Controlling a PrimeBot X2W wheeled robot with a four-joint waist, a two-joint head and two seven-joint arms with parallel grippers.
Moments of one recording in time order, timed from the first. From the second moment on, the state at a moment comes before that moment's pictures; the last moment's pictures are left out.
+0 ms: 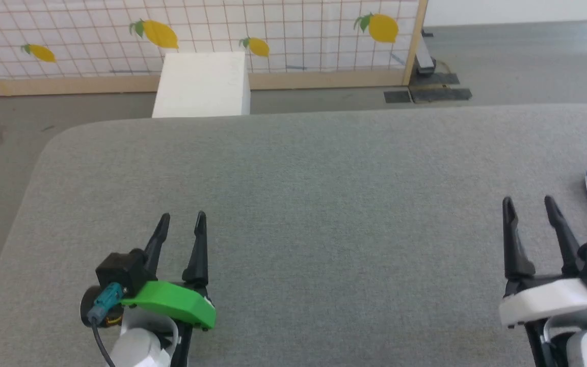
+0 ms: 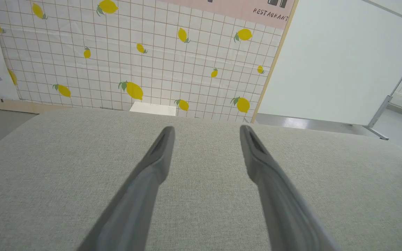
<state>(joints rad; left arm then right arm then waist) -0.15 0.07 -0.08 0.26 -0.28 -0.11 -0.26 -0.05 -0.08 -0.12 0.05 0.12 0.13 -0.18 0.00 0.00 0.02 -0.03</state>
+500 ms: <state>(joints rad) -0.11 0.06 -0.09 0.28 -0.28 -0.12 -0.26 0.04 -0.05 -0.11 0.04 0.11 0.13 -0.18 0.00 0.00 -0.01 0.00</state>
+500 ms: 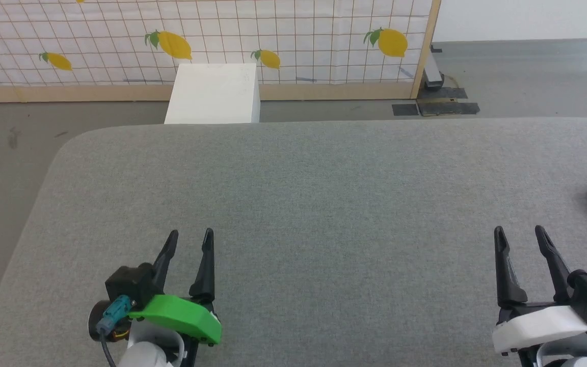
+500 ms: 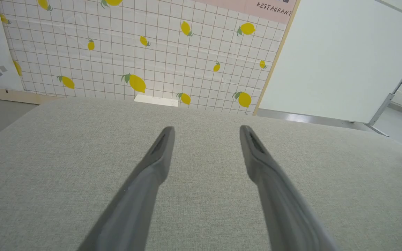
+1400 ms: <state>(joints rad) -0.11 0.06 -0.10 0.29 -0.28 -0.12 -0.25 0.04 -0.05 -0.10 0.05 0.13 0.13 -0.17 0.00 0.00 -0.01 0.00</state>
